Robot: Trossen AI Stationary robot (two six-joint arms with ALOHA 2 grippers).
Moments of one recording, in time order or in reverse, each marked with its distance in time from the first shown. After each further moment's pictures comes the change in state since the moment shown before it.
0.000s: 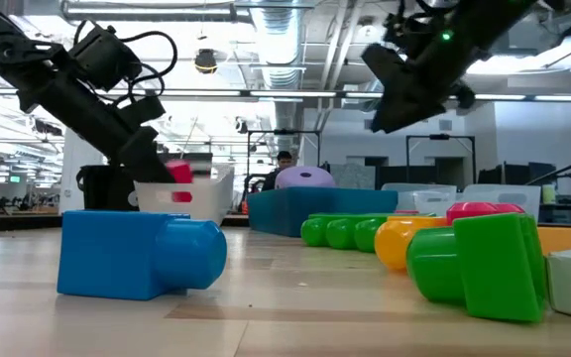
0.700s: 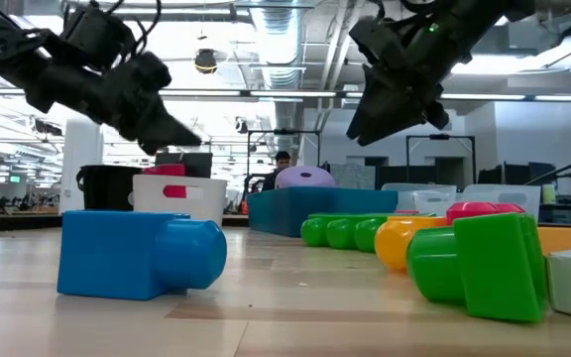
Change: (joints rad) left arm -0.095 -0.001 0.001 0.248 0.431 -0.028; right arm -0.072 0.009 0.000 0.157 -0.420 -0.061
